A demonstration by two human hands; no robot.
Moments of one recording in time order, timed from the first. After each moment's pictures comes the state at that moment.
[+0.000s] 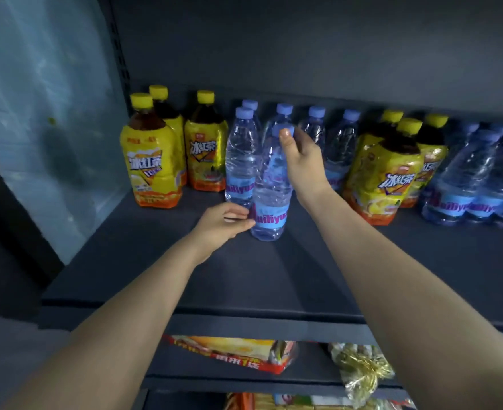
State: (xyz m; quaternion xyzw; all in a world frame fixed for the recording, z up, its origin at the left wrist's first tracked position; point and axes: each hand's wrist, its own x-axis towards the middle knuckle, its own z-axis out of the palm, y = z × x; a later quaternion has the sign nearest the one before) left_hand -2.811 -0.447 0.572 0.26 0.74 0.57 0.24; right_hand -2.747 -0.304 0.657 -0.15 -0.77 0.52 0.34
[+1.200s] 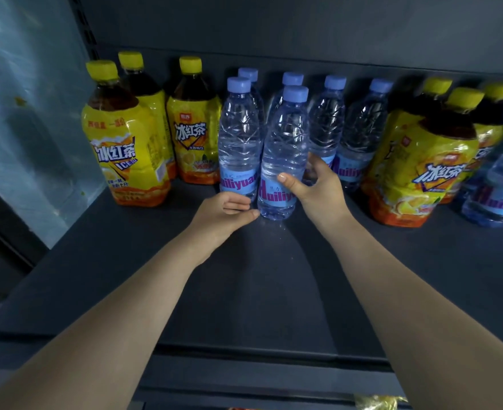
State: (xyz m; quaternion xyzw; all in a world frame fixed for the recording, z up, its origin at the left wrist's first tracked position) left_hand -2.837 -0.413 0.558 0.23 0.74 0.60 0.21; right_hand -2.763 -0.249 0.578 -0.19 -0.78 0.51 0.30
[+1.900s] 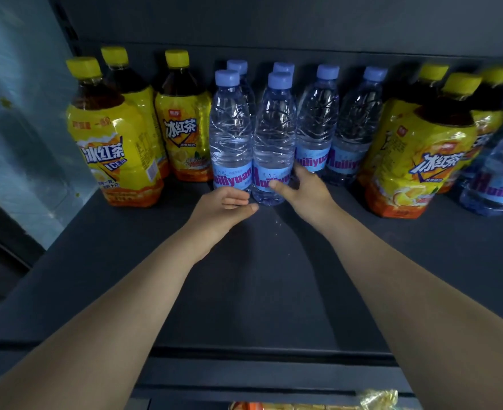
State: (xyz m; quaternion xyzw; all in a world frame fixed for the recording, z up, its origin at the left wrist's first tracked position) left_hand -2.837 -0.406 0.560 0.23 0.75 0.58 0.21; right_hand -2.772 -0.239 0.563 -0.20 -0.85 0.45 0.19
